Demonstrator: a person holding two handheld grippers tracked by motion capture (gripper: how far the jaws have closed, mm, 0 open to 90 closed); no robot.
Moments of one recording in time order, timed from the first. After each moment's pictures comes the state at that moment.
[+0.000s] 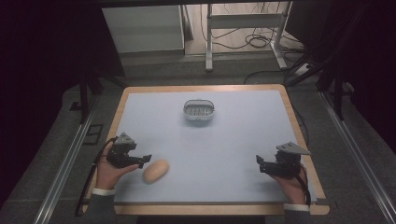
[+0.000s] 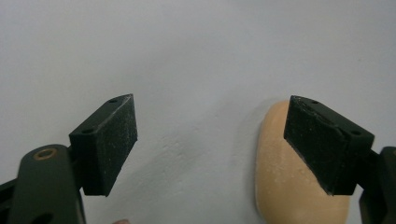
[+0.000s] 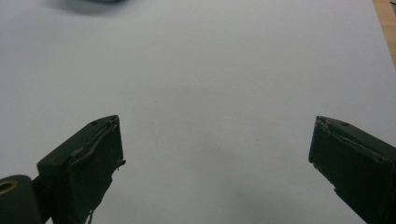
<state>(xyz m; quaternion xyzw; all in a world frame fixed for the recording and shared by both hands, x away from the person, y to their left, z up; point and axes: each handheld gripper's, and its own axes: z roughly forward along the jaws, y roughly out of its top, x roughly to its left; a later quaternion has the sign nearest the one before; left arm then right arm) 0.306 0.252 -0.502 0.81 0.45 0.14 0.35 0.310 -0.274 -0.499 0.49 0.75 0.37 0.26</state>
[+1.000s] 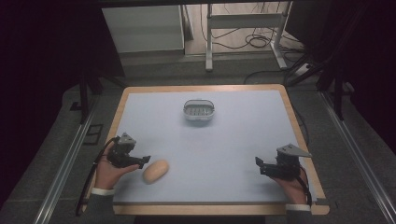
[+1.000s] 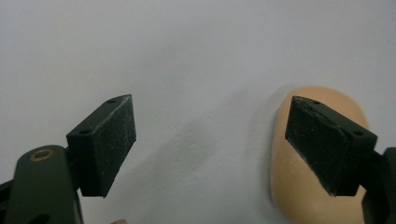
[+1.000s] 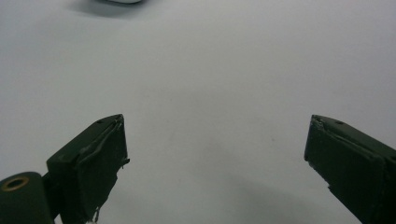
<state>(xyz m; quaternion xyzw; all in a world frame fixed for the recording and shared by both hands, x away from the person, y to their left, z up) 0.308 0.250 -0.500 0.82 0.45 0.15 0.31 0.306 -0.277 -0.504 0.47 0.75 0.40 0.24</state>
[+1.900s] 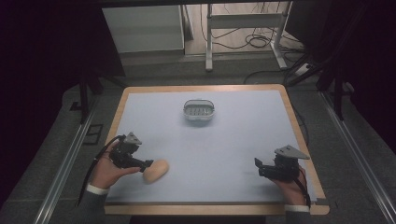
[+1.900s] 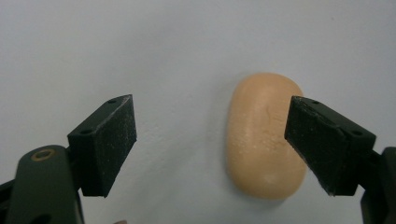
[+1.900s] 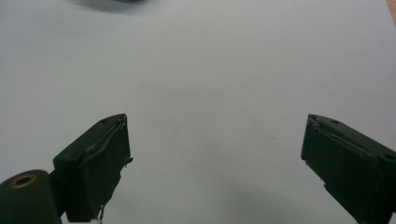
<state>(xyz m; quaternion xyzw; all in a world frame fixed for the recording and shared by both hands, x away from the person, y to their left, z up) 0.300 0.230 -0.477 0.87 0.40 0.12 0.27 0.299 -0.270 -0.501 0.47 0.75 0.38 0.26</state>
